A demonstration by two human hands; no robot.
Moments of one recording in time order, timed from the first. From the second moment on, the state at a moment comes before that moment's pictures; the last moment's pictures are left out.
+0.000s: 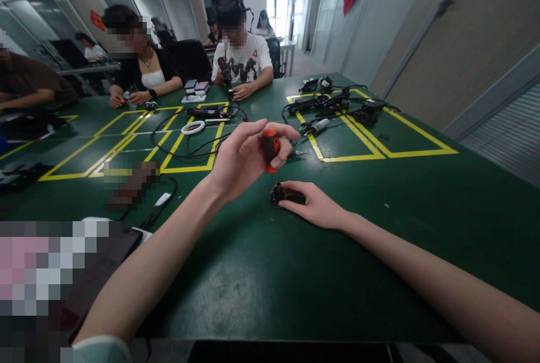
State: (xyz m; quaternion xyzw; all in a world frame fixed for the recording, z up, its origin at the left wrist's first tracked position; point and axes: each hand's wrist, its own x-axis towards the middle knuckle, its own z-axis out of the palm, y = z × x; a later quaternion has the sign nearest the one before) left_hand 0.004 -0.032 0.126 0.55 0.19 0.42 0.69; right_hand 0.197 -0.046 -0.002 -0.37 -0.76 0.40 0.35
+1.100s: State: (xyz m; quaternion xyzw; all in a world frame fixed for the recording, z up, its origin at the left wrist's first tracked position) left_hand 0.004 -0.032 0.125 0.57 0.18 0.43 0.68; right_hand 0.197 -0.046 -0.001 -0.37 -0.76 0.40 0.35
